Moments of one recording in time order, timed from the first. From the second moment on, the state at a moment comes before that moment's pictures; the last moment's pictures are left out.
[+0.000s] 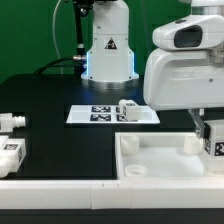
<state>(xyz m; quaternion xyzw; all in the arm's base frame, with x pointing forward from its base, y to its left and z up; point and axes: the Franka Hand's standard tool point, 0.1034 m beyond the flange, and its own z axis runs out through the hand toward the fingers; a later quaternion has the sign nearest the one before) 0.640 0.109 0.081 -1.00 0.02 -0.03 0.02</state>
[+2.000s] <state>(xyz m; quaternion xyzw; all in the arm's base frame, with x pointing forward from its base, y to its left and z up) 0.632 0.113 0.078 -1.00 0.09 -0.02 0.01</state>
